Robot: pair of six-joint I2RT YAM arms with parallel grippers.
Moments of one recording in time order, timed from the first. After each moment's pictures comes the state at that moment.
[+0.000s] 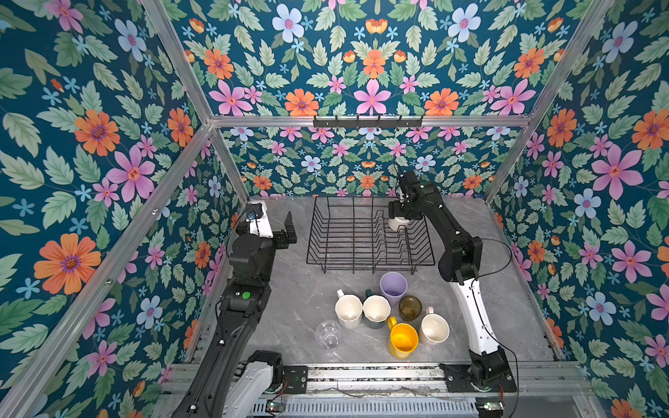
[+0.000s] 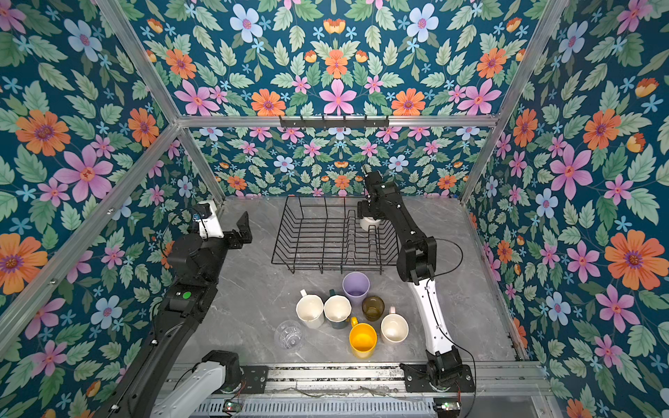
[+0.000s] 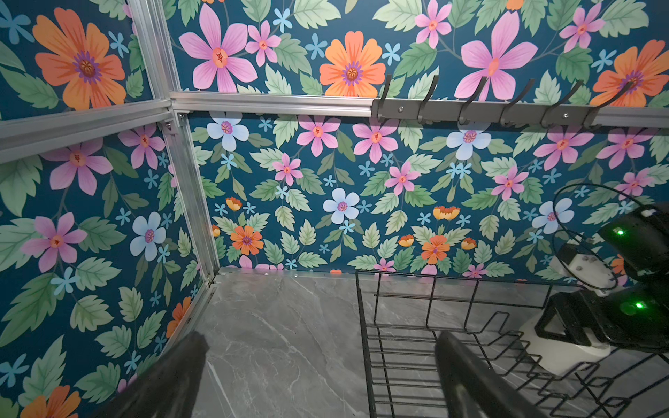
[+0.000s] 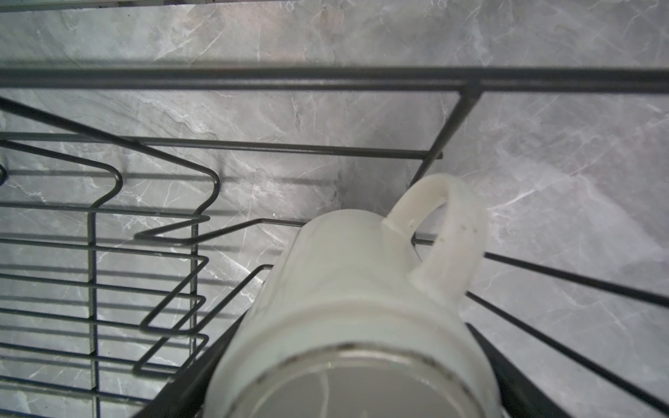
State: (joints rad) left arm -0.19 0.85 0.83 0.01 -0.18 -0.05; right arm 0.31 2.58 2.65 -1.19 0.03 0.29
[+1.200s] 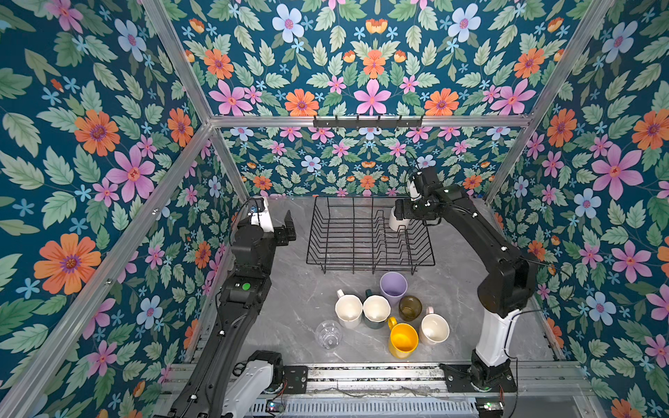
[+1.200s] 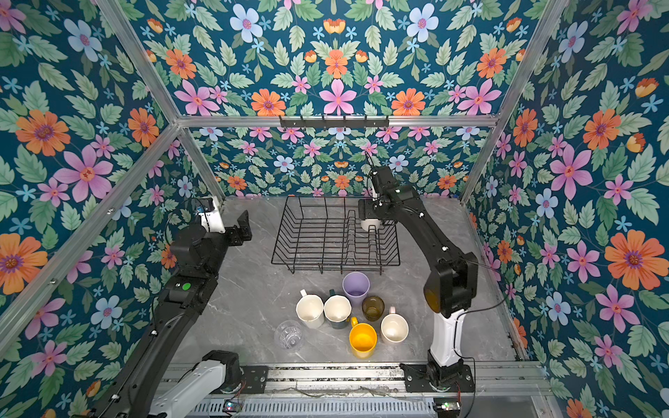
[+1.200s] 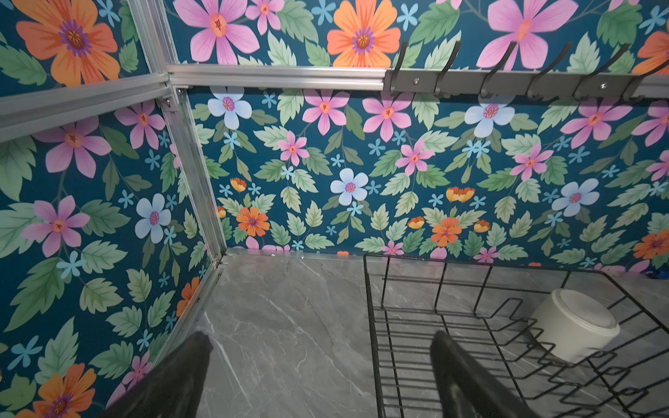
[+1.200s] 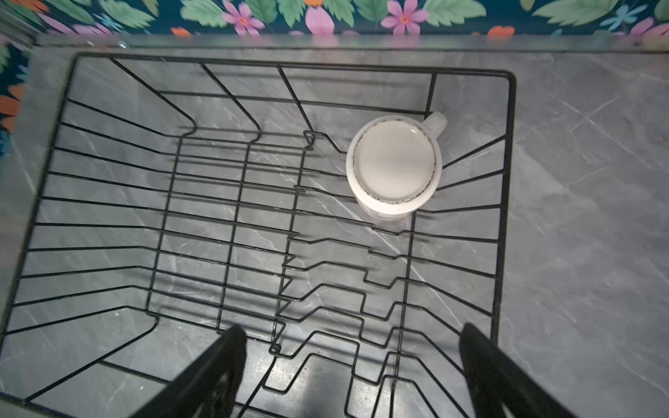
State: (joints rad) left arm -0.19 0.92 0.92 -0.12 -0.20 -0.06; right arm 0.36 1.87 1.88 -0.92 0.00 0.29
